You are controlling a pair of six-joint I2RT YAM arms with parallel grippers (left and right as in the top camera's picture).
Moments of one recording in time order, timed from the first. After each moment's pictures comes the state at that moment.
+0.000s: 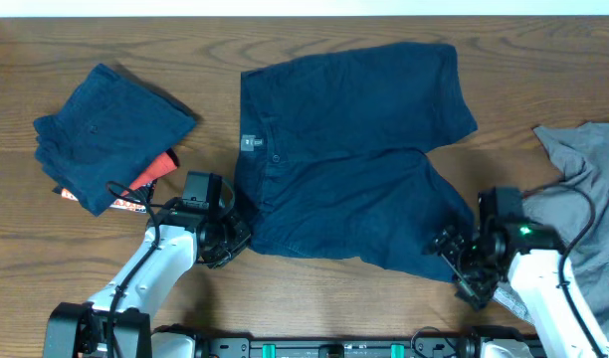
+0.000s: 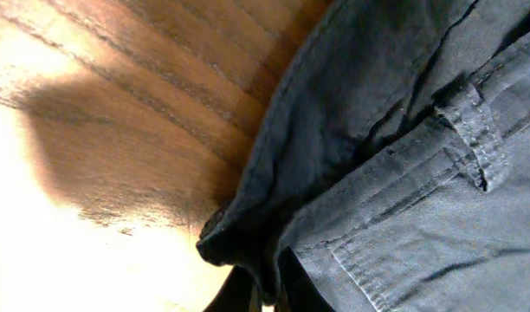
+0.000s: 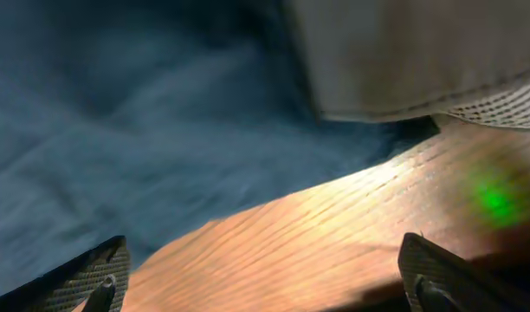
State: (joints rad) left arm -0.15 1.39 0.56 -0.55 0.32 -0.80; right arm -0.01 1.15 0.55 -0.97 -0.28 0.89
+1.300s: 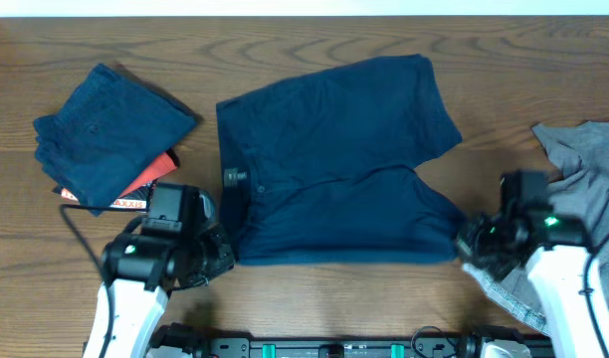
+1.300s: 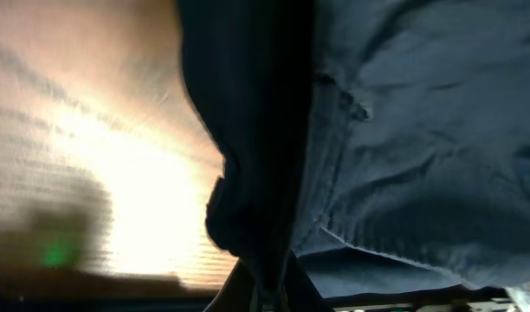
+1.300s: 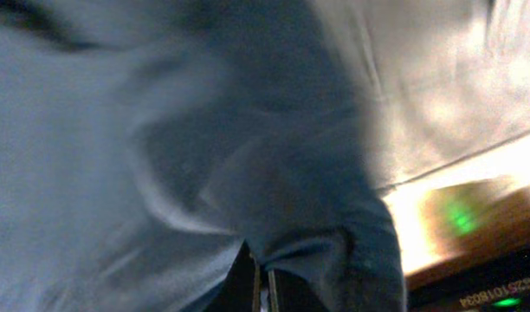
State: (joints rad) left arm -0.16 0.95 0.78 -1.13 0.32 -0.58; right arm -0.07 1.12 0.81 -1.11 -0.20 0.78
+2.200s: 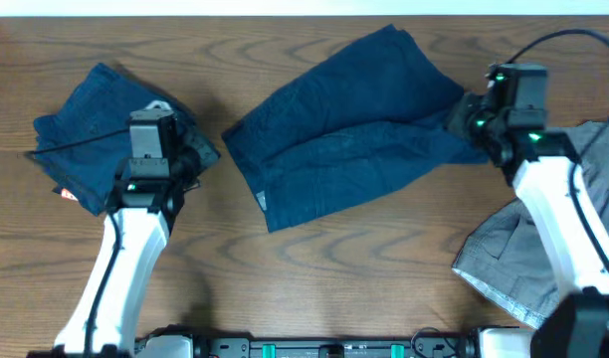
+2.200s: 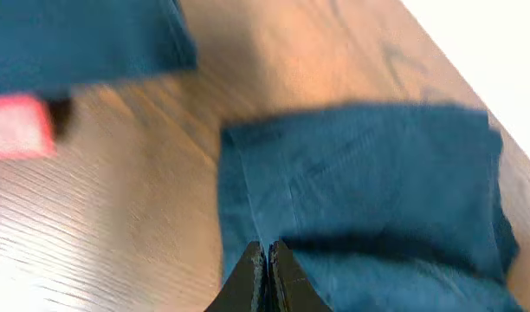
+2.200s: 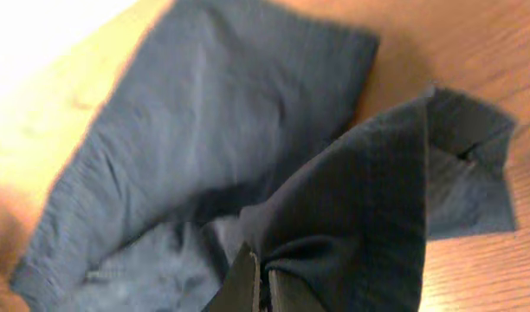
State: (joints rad) left arm -0.02 1.32 0.86 -0.37 0.17 -0.72; right arm 0.03 1.53 1.14 -0.49 -0.13 0.51
